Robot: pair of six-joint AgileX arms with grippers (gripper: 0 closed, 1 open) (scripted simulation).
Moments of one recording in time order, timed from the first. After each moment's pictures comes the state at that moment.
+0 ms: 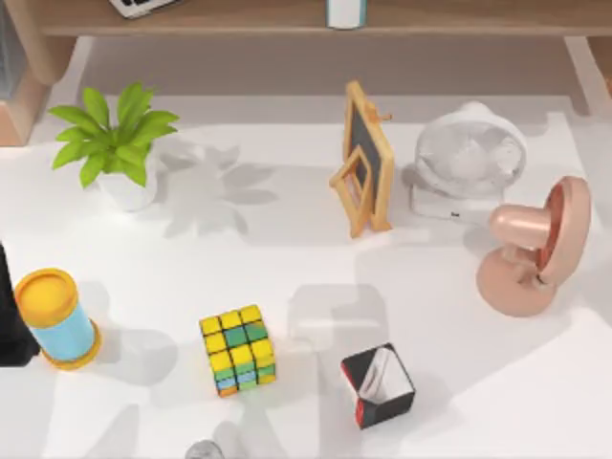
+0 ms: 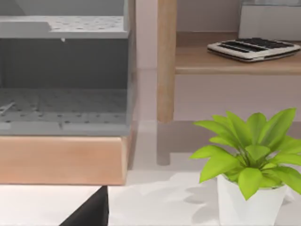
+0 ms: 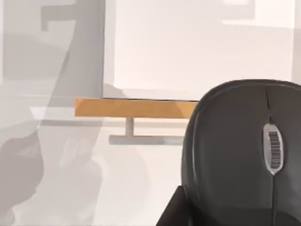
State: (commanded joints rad) left arm 0.00 0.00 0.00 0.00 0.00 0.00; right arm -0.30 1.69 1.53 -1.03 0.02 -0.35
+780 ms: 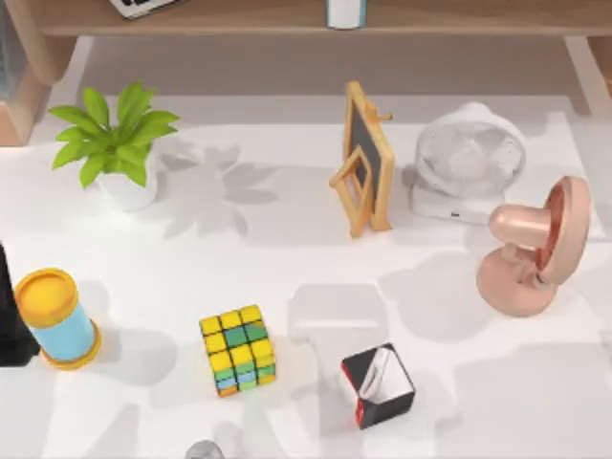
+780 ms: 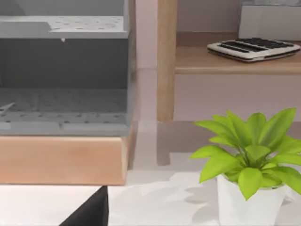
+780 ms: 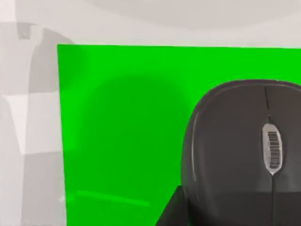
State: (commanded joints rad) left arm 0.00 0.00 0.00 0.00 0.00 0.00; right arm -0.19 1.36 0.75 -0.82 -0.01 -0.20
